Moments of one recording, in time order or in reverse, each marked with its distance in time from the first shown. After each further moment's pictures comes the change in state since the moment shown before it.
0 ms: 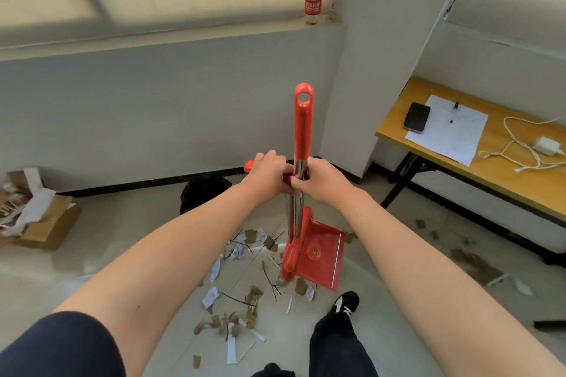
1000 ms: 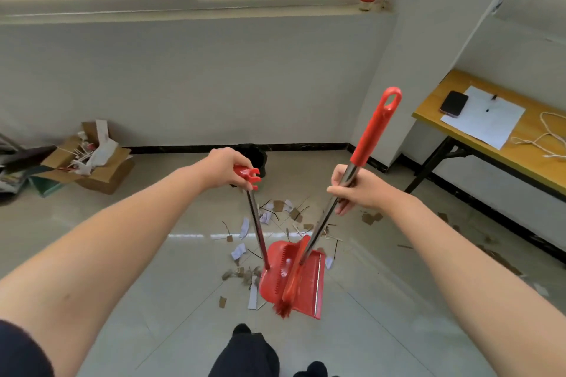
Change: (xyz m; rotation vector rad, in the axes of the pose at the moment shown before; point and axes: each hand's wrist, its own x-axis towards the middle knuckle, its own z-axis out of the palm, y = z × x) left_hand -0.268 -0.089 -0.019 -0.306 -0.019 -0.225; right_hand -0.146 -0.030 0.059 0.366 -0.311 0.166
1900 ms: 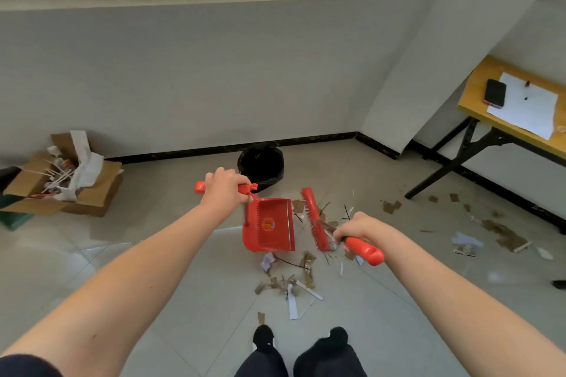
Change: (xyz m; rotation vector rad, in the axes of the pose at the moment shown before) left_hand 0.053 -0.252 -0.028 0.162 0.100 -0.103; right_hand 0.153 -0.088 0.207 0.113 0.063 0.783
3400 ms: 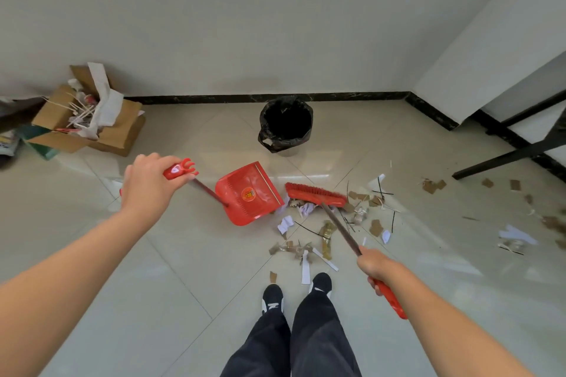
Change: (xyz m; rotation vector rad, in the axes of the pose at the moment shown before) left_hand -0.039 -0.145 0.037 -0.047 0.255 -0.306; right_hand 0.161 0.093 0.063 -0.241 -0.123 0.195
